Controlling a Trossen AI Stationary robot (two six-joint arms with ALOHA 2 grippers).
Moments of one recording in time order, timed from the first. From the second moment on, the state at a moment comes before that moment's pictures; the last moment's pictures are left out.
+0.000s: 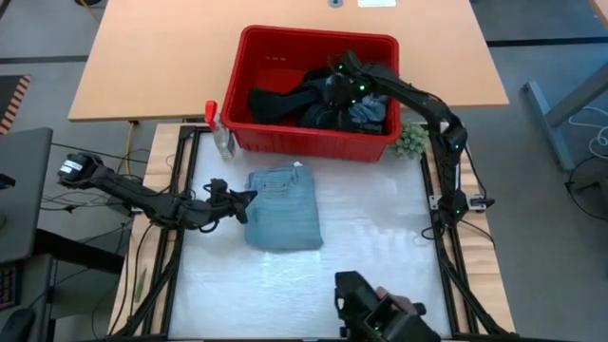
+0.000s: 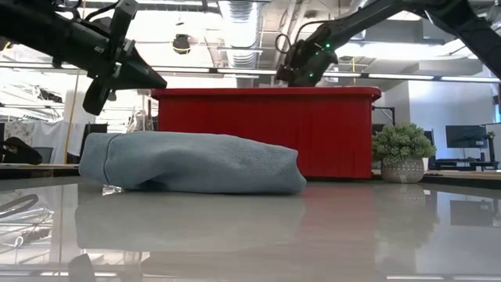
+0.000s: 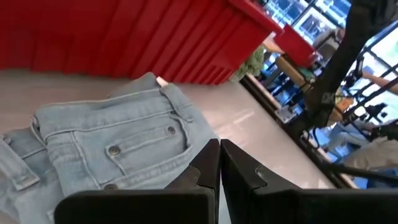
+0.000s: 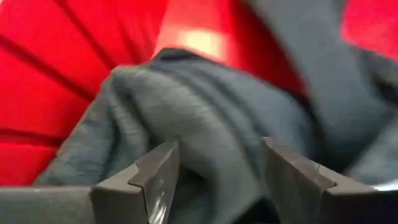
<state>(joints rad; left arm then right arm) -0.29 0.93 0.29 0.37 -0.84 -0.87 -0.80 2.04 1.94 -0.92 -0.36 -0.81</state>
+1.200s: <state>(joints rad) -0.29 0.93 0.29 0.40 -0.56 -0.66 -0.77 1.65 2.33 -0.12 -0.22 0.22</state>
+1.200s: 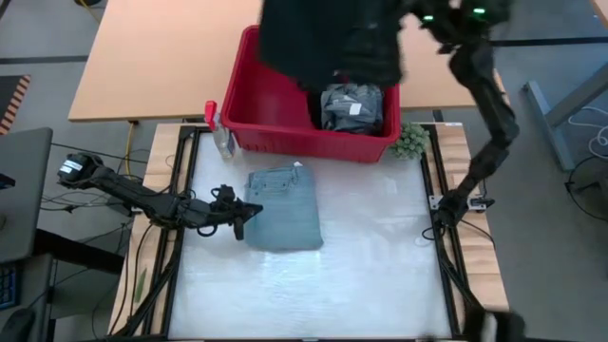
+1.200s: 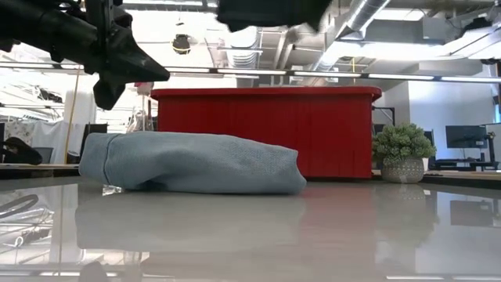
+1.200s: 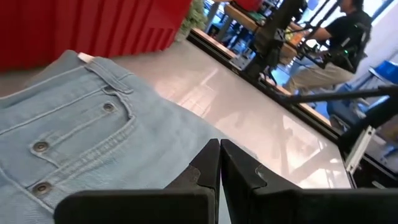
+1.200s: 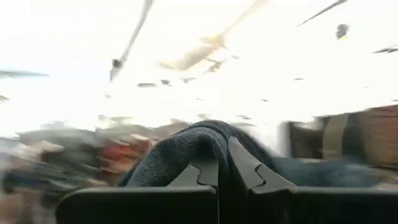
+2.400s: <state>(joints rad) -0.42 1.12 0.45 0.61 -0.41 -0.50 0.42 1.43 1.42 -1.02 0.16 0.44</state>
